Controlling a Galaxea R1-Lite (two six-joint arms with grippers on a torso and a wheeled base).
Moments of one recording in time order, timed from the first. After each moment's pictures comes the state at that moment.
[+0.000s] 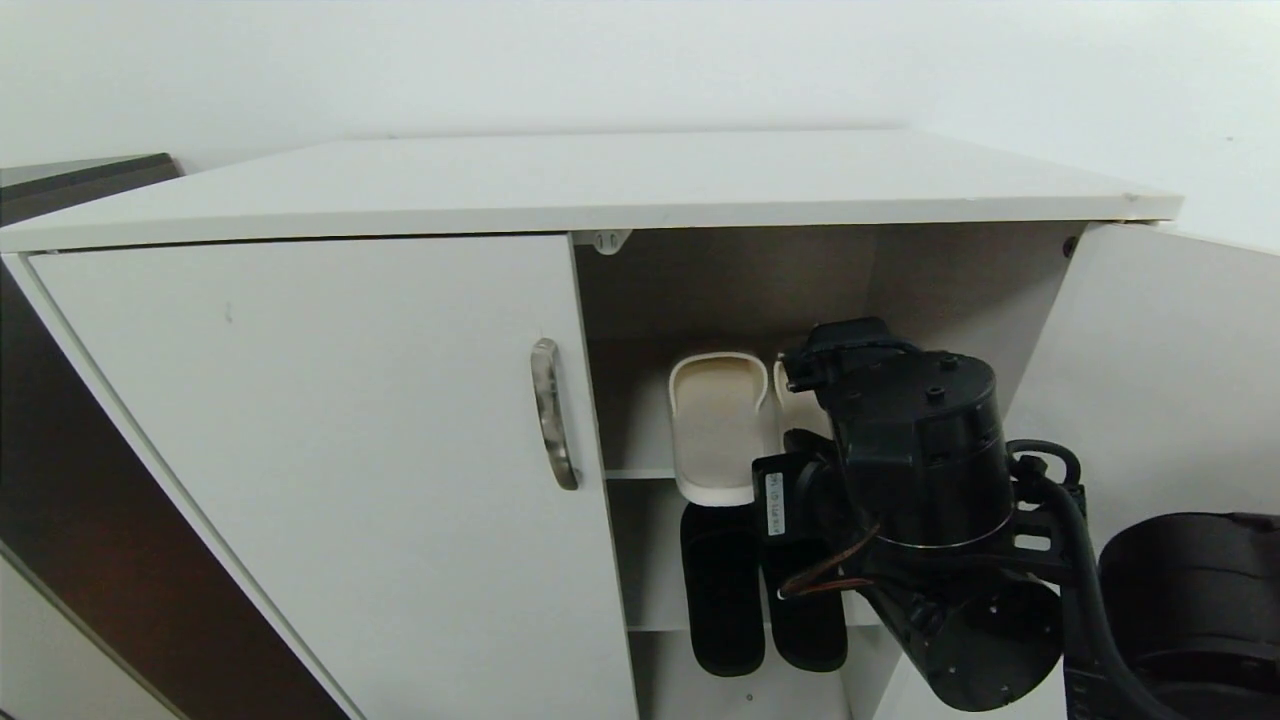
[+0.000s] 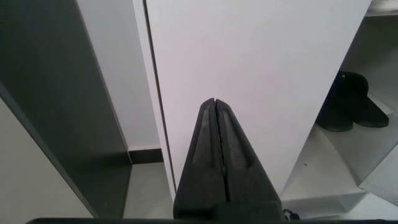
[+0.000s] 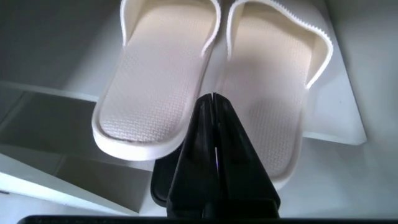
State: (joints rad) left arm 0.00 0.00 0.00 0.00 -0.04 0.01; right arm 1.00 1.74 -1.00 -0.42 -0.81 0.22
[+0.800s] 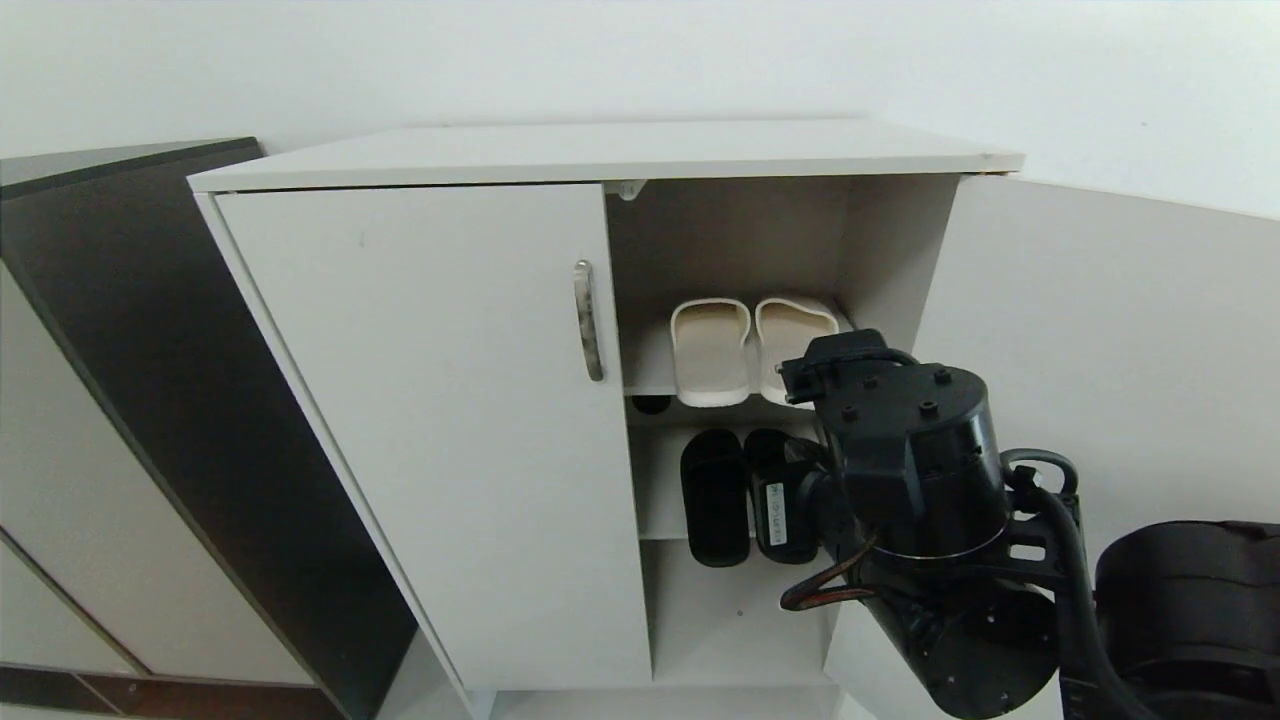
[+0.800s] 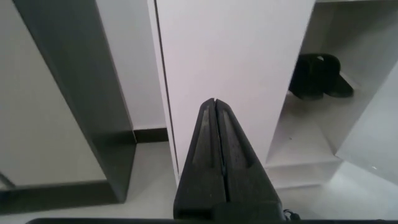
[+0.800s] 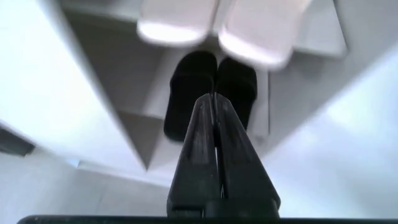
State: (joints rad) left arm 0.00 0.00 0.00 0.00 -0.04 0.01; right arm 1.00 1.75 -0.98 -0.42 -0.80 0.22
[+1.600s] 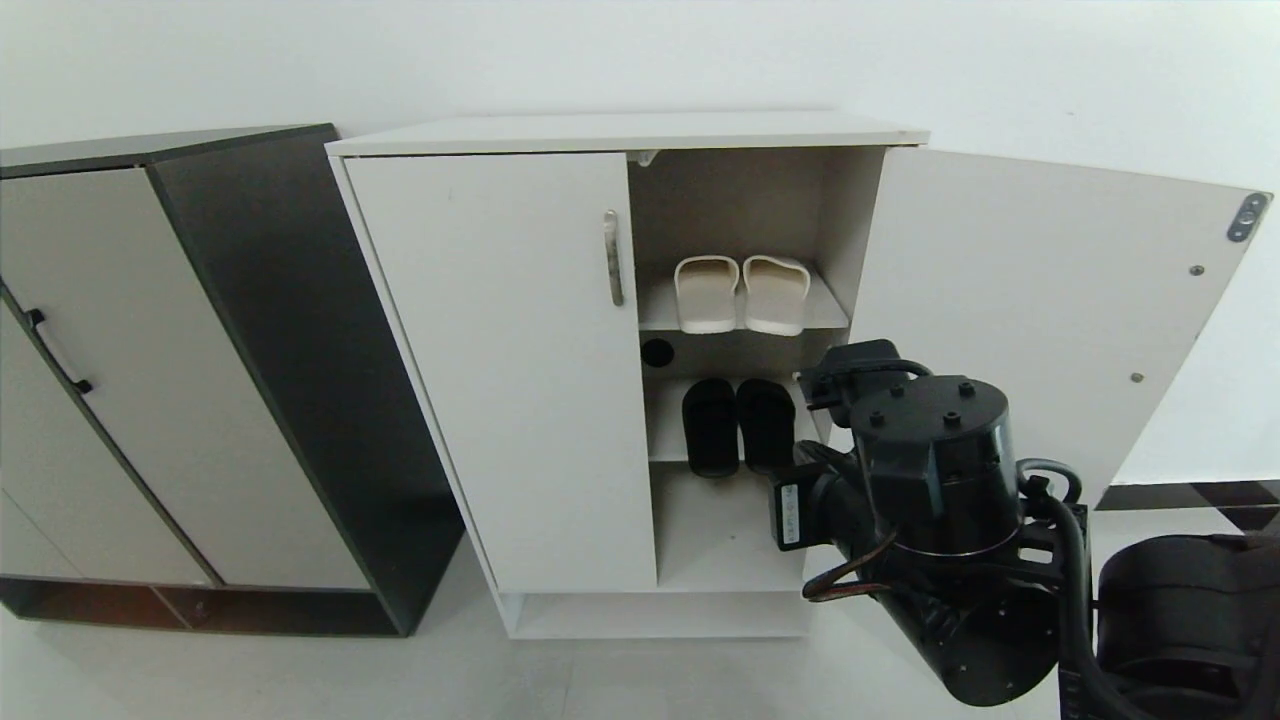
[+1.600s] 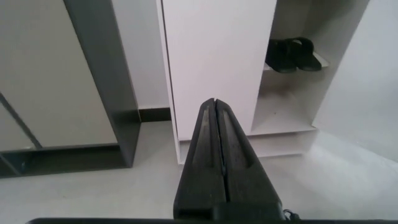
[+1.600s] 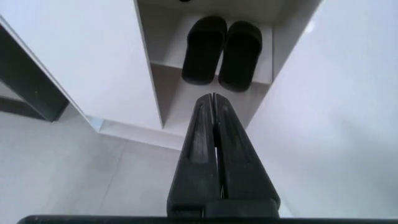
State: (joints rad) left arm 0.00 0.00 0.00 0.00 -0.04 0.01; right arm 0.95 1.75 -0.90 -0.54 -0.75 0.19
